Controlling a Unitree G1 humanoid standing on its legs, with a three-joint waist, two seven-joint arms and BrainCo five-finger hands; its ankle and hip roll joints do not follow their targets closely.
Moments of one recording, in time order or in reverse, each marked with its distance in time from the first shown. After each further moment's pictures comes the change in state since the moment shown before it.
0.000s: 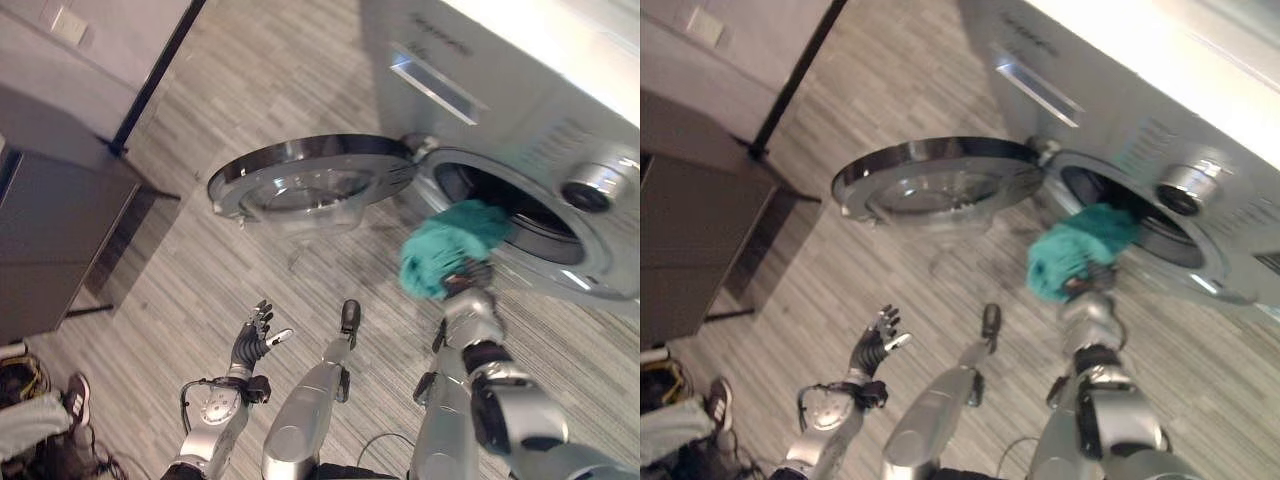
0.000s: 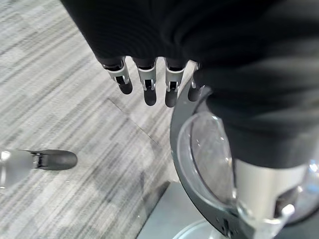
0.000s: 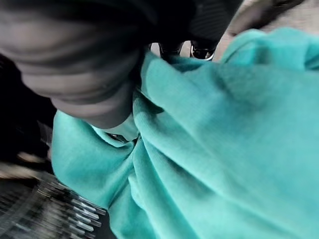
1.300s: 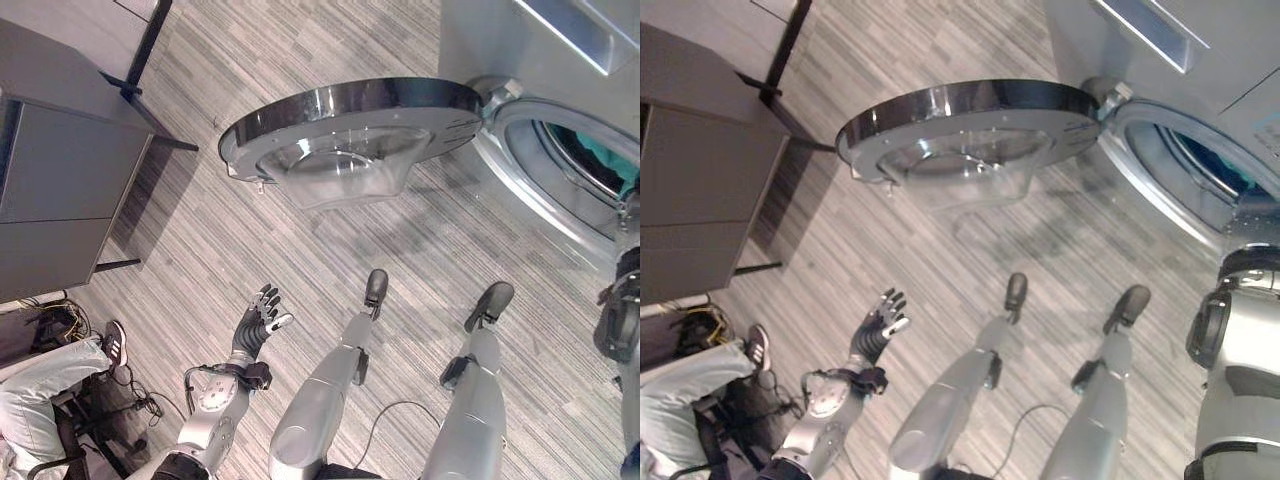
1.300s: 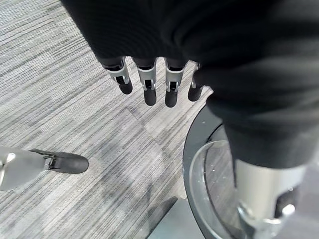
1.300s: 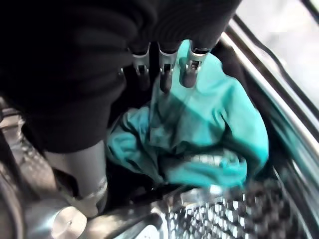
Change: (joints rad) left arm -0.013 0.019 0.017 -0.102 -0.126 0.023 -0.058; right arm -0.450 -0.462 0.020 0.292 0.595 0.028 0.236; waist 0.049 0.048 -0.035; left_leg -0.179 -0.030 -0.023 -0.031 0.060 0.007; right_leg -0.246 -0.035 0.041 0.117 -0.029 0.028
